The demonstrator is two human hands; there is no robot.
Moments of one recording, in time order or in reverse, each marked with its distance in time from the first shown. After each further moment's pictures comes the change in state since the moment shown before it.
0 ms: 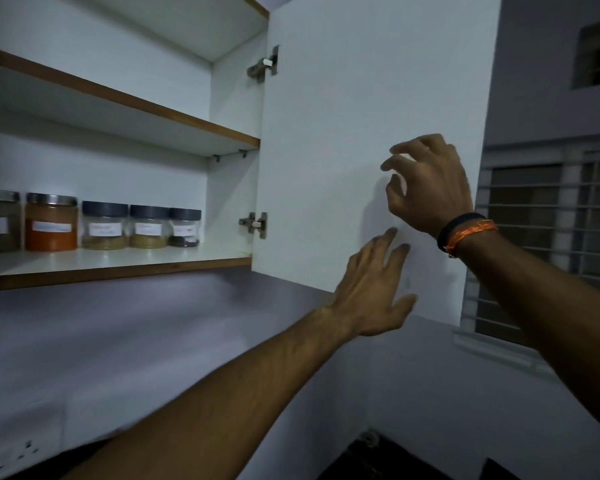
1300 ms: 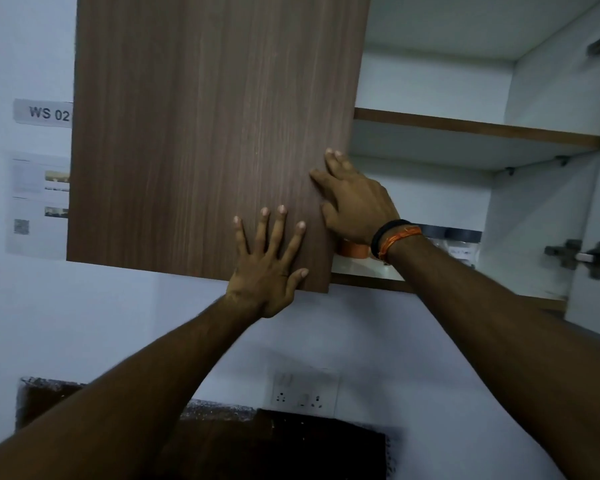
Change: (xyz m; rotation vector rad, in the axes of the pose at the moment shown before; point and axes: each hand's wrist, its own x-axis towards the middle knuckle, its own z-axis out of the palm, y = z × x) left_hand -0.319 -0.233 -0.331 1.338 -0.108 -0.780; right_hand 0.128 -0.448 0.025 0.879 -0.122 -0.462
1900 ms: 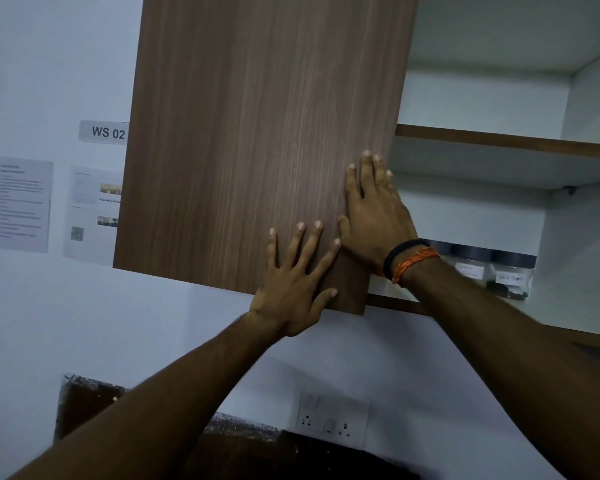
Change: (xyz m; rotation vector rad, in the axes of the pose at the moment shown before) left_hand -0.003 -0.013 0.000 -0.046 0.081 0.079; right_hand 0.021 -0.016 0.028 -0.133 0.089 0.057
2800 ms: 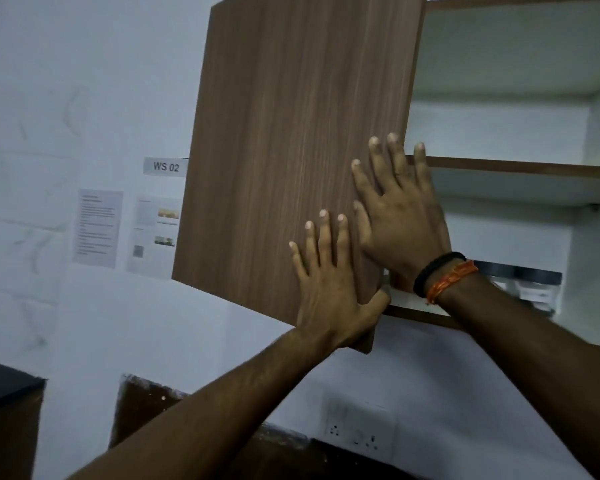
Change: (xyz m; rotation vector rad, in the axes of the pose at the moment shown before) left_hand -0.008 0.058 -0.114 -0.424 0.193 -0.341; right_hand -0.038 -0.016 -0.096 -0.105 0.342 -0.112
